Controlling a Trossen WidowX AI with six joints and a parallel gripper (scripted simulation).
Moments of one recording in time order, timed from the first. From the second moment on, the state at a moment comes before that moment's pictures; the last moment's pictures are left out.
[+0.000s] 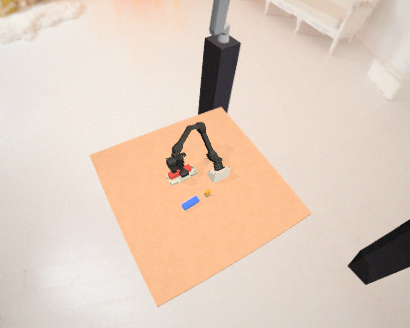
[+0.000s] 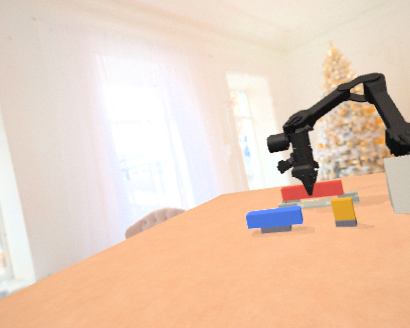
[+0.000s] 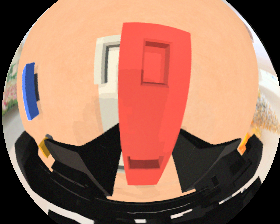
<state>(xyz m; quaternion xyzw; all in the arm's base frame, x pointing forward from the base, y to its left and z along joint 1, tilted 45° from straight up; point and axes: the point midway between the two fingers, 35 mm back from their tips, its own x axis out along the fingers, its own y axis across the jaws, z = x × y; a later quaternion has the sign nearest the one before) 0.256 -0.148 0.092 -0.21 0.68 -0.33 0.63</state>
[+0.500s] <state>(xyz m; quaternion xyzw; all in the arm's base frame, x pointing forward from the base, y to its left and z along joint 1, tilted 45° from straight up) 0.256 -0.148 0.092 -0.21 0.68 -0.33 0.63</state>
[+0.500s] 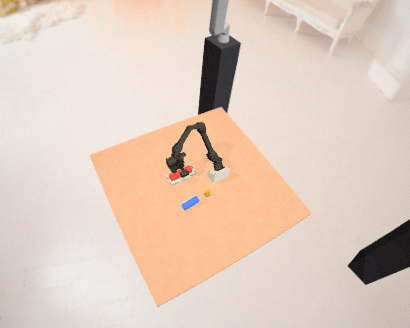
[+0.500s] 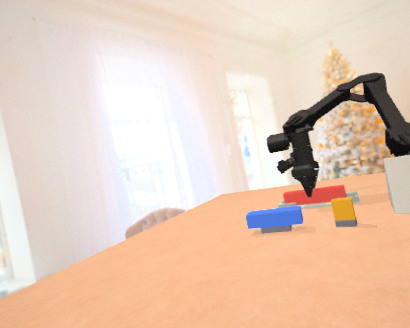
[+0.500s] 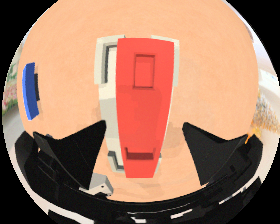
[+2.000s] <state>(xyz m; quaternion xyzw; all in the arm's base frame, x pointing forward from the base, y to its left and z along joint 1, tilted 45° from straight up) 0.353 0.092 -0.037 -0.24 0.70 -0.28 0.61</state>
